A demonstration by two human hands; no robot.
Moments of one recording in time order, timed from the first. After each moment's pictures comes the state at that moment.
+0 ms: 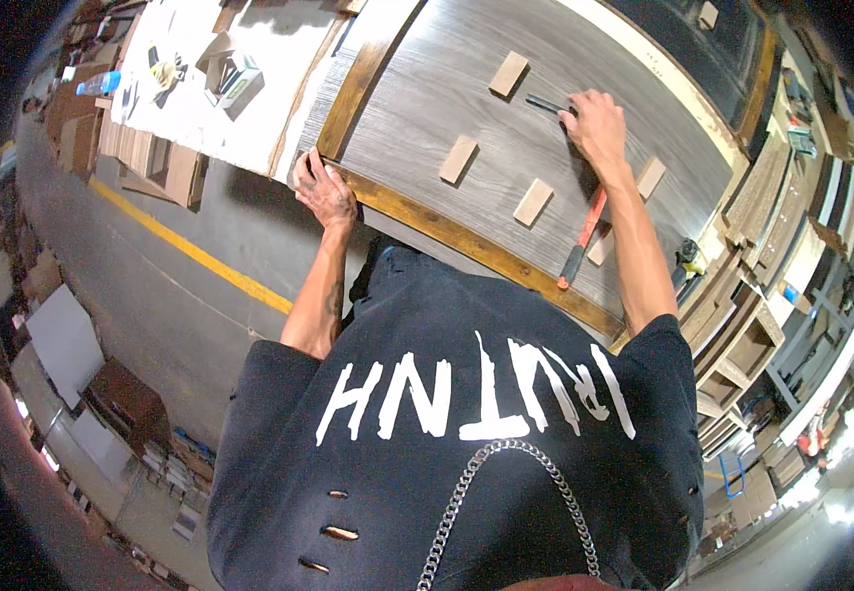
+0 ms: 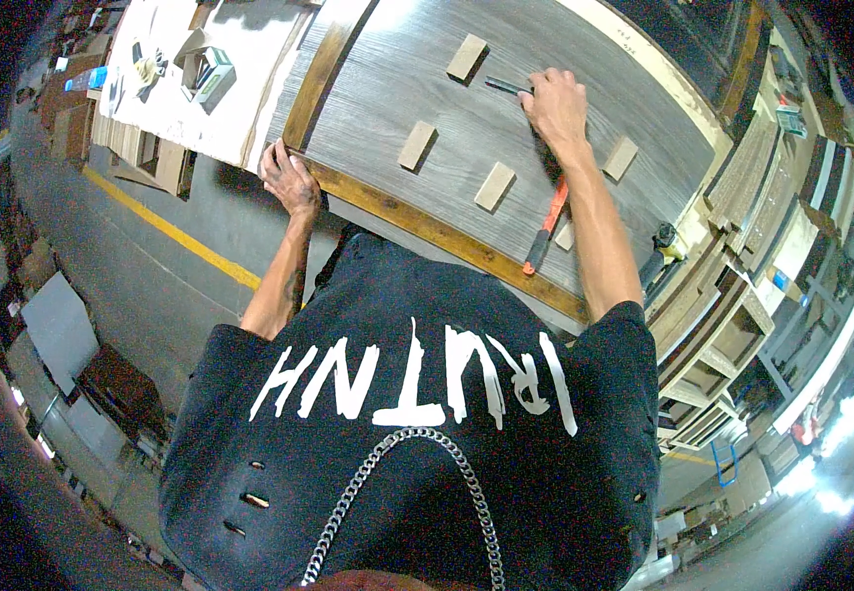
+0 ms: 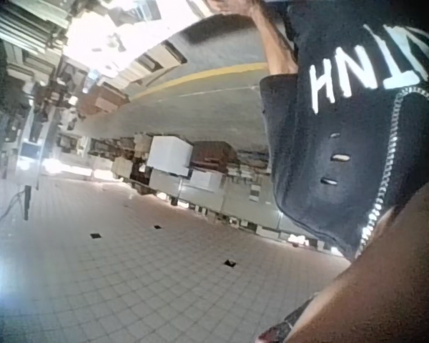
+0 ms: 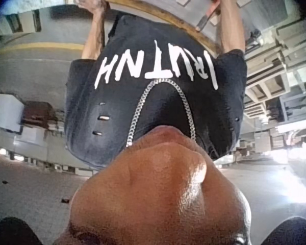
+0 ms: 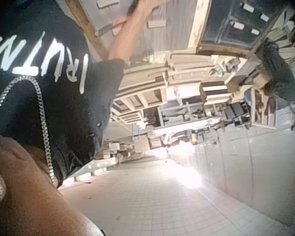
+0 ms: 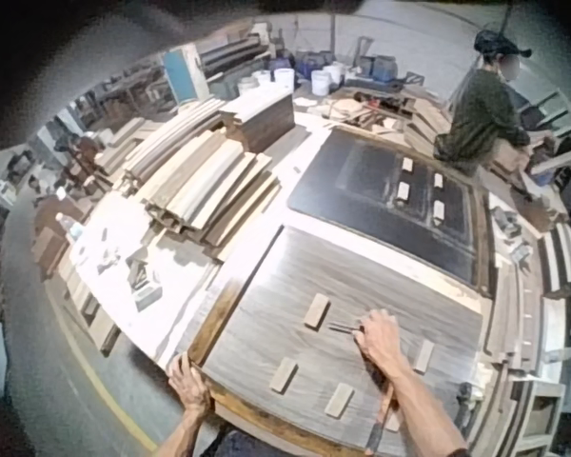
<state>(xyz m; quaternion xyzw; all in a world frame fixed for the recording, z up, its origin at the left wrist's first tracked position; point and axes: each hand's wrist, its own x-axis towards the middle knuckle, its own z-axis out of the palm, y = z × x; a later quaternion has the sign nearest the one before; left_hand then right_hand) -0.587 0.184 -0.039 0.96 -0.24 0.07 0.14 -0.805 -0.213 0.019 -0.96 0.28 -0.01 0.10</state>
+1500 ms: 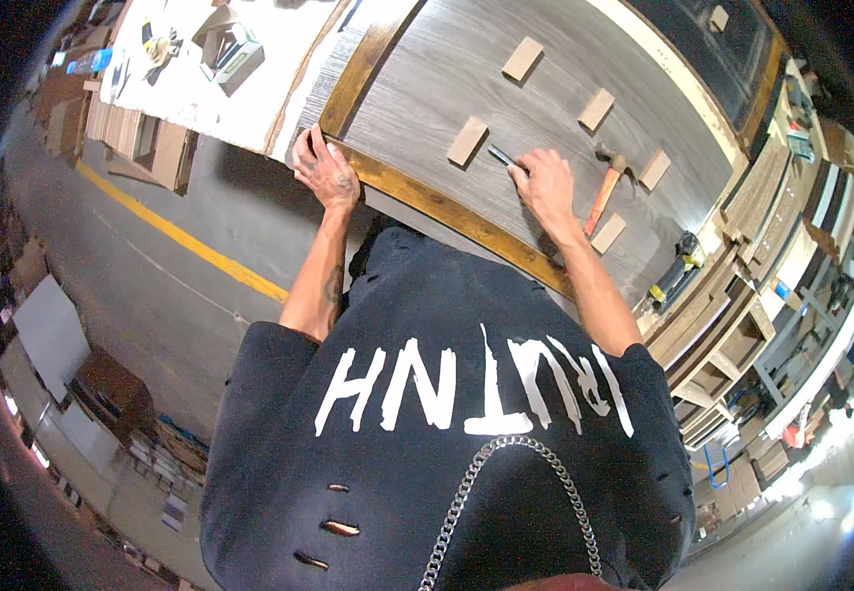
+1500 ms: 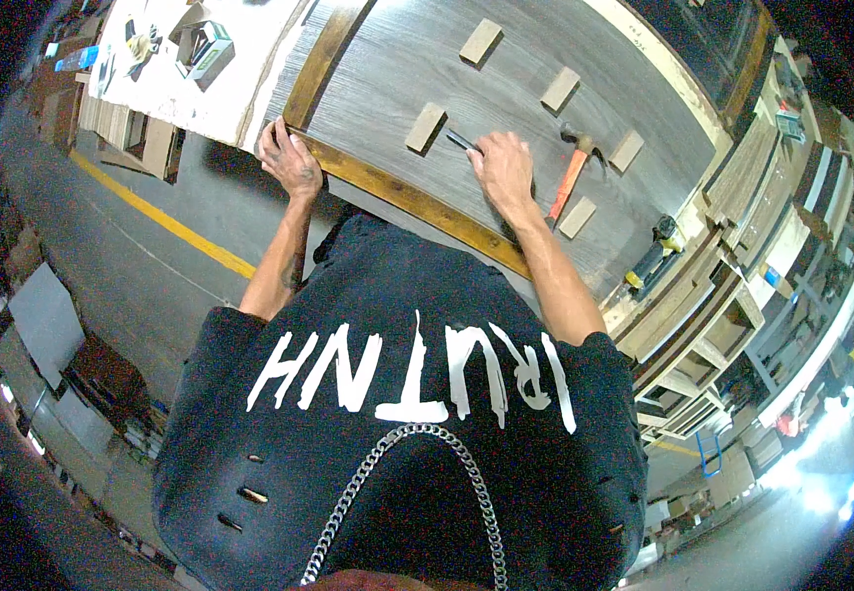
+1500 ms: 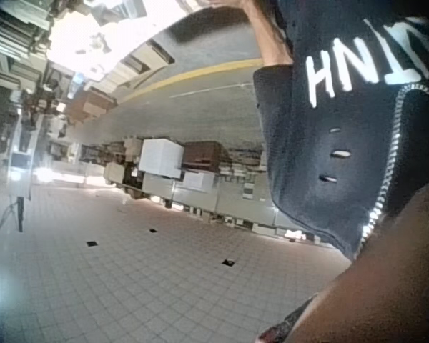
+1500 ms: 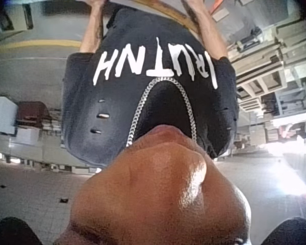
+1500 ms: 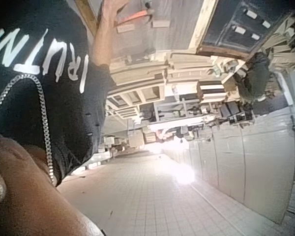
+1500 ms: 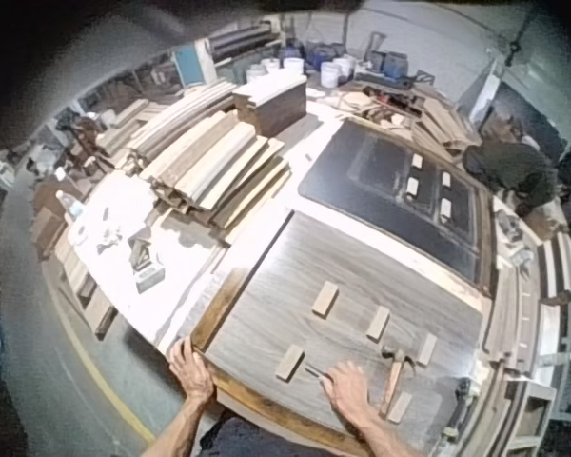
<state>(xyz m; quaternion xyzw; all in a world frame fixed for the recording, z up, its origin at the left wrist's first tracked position) -0.589 0.183 -0.039 0.95 -0.24 0.08 0.17 -0.833 -0.073 0.012 -0.93 0.27 0.00 0.24</state>
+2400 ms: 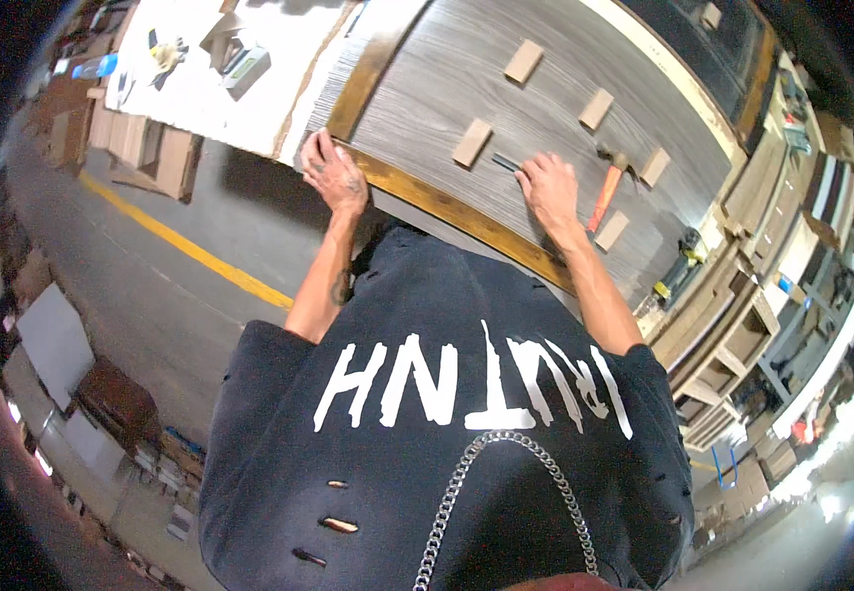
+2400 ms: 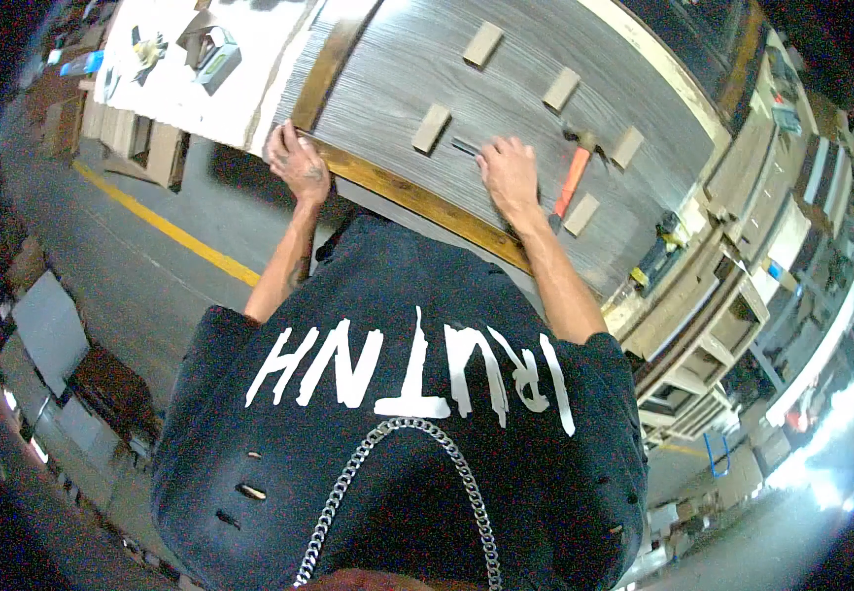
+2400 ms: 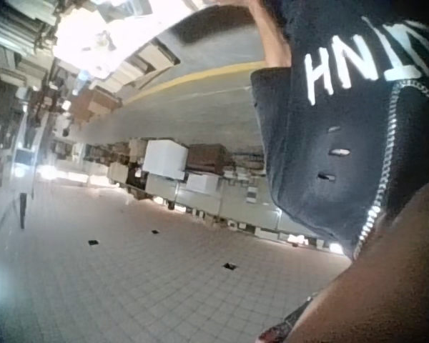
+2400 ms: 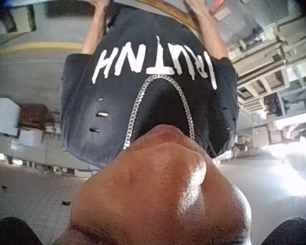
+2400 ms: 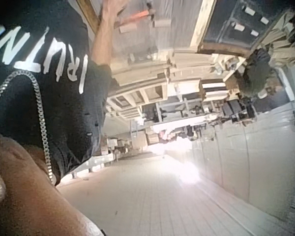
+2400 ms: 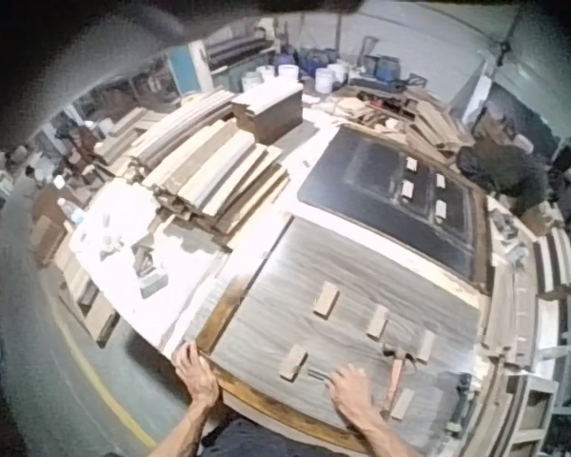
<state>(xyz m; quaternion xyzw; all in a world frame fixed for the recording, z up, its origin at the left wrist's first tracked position) -0.590 0.188 -0.033 0.96 -0.23 0.04 0.18 -0.845 -0.064 0.011 -0.96 0.23 -0.02 0.16</state>
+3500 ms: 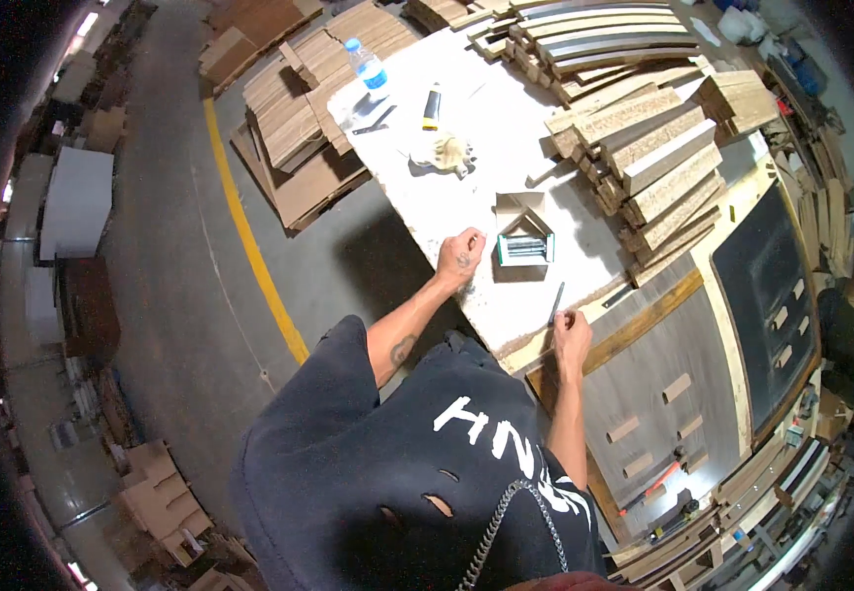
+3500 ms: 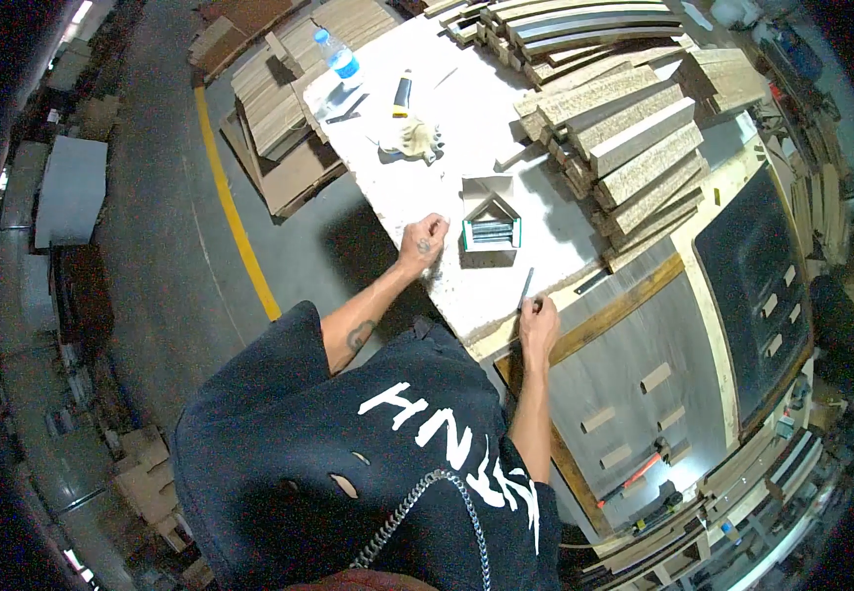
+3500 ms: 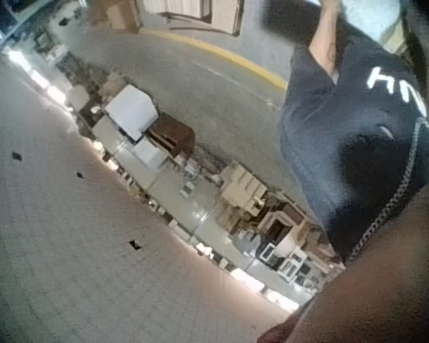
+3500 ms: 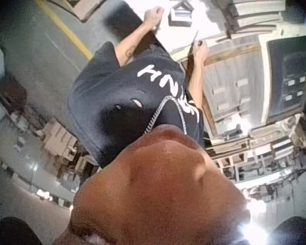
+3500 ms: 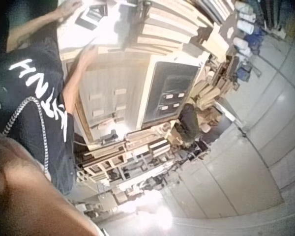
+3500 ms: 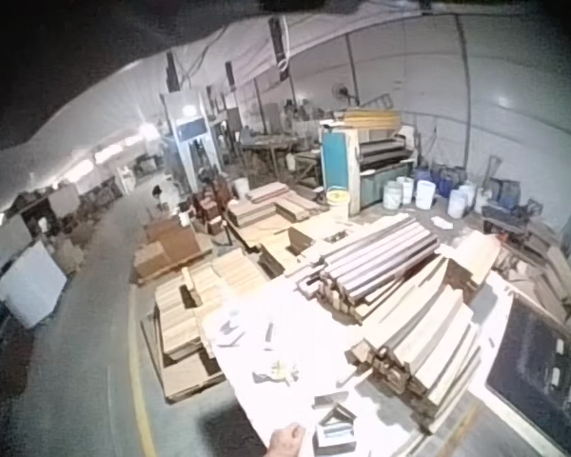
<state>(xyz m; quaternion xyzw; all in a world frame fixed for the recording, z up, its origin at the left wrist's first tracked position) -0.227 0.261 0.014 0.88 -0.13 -0.13 0.44 -0.444 0.074 0.007 -0.82 0.42 -0.01 0.39</state>
